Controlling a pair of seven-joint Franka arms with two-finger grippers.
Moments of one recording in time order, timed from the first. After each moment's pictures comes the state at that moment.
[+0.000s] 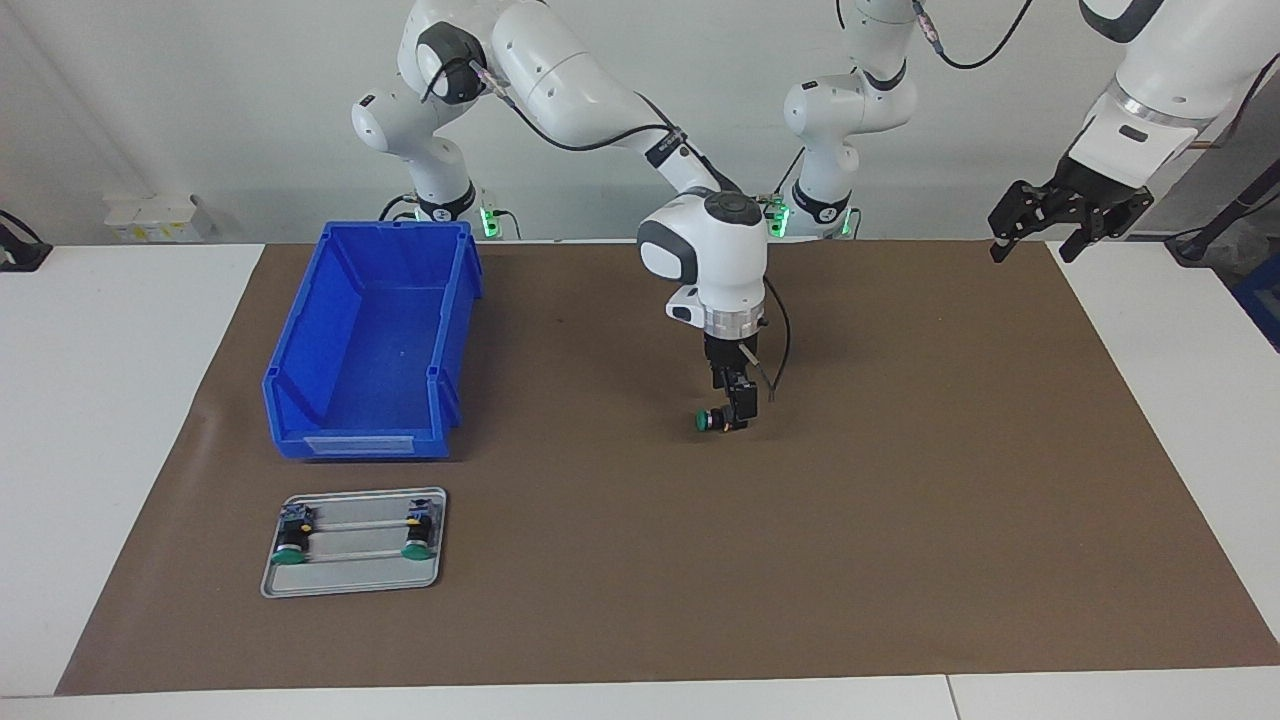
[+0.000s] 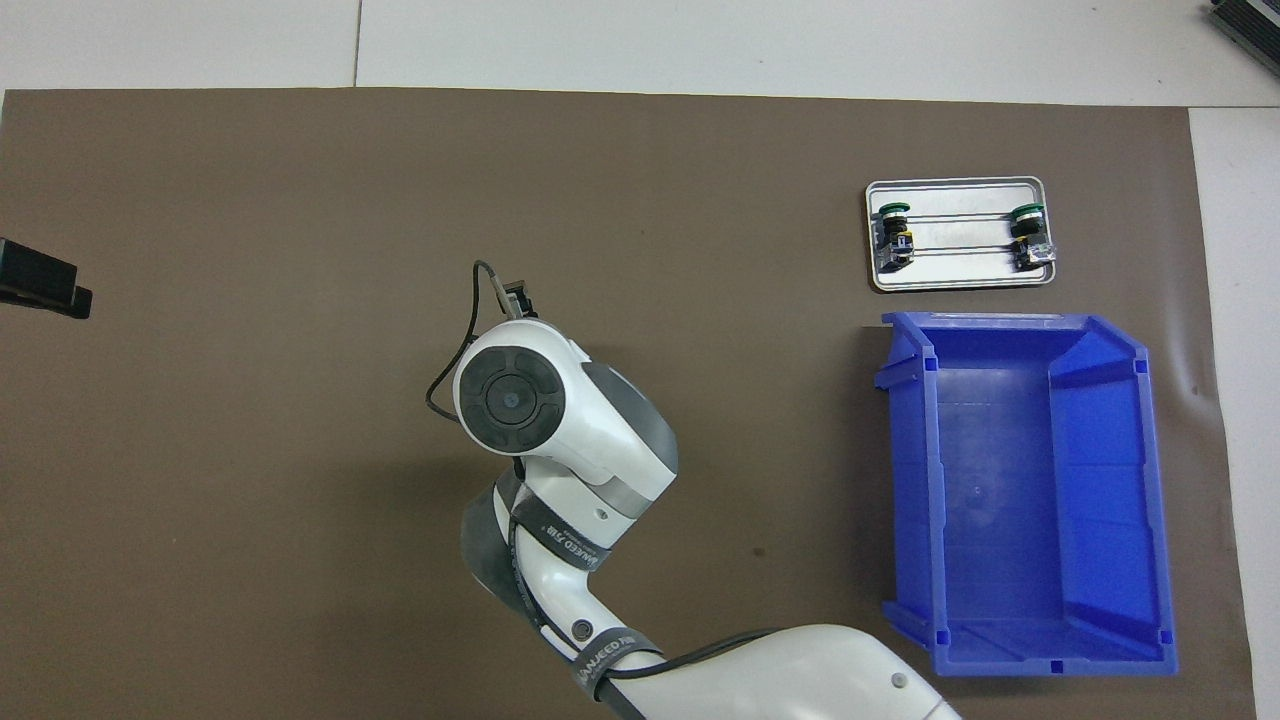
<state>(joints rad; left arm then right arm) 0.09 0.08 -0.10 -1.37 -0.01 1.42 0.06 0.80 0.56 -0.10 -1.45 -0.09 2.27 2.03</state>
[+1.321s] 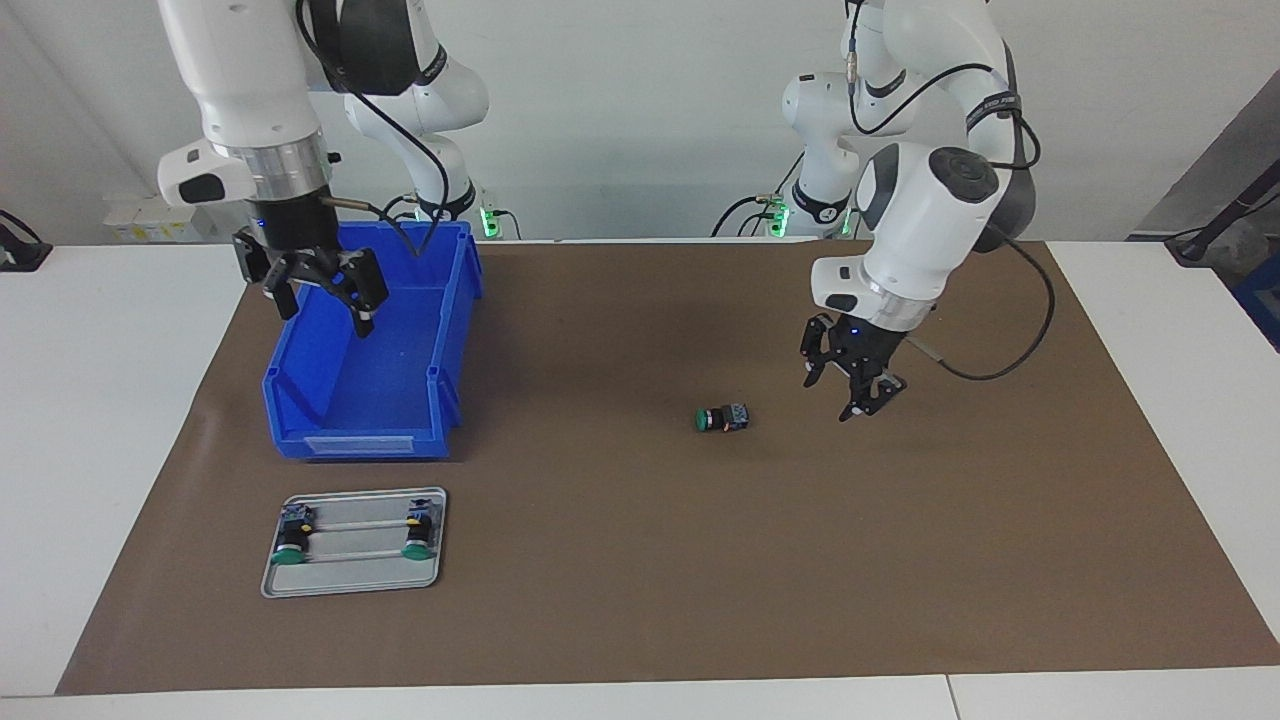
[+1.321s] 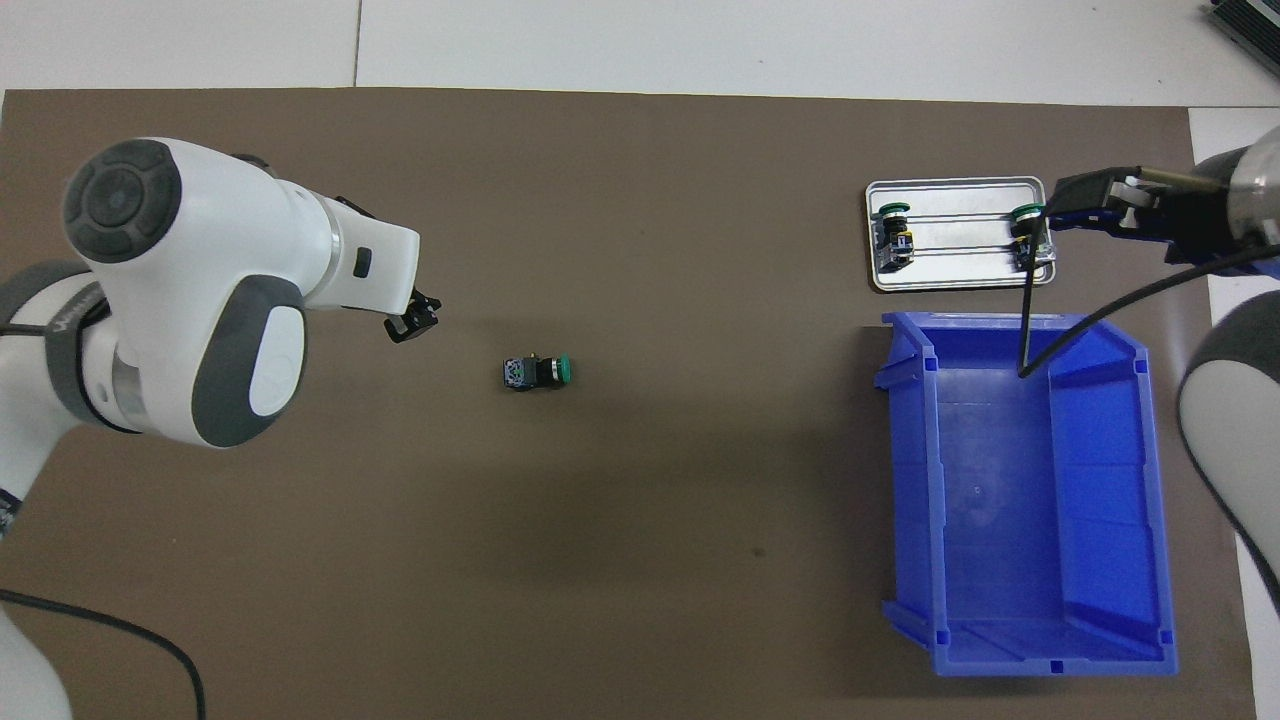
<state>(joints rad) -0.21 0.17 -0.13 -1.83 -0.11 2.20 0.83 0.18 0.00 -0.11 -1.57 -0.09 1.80 0.38</state>
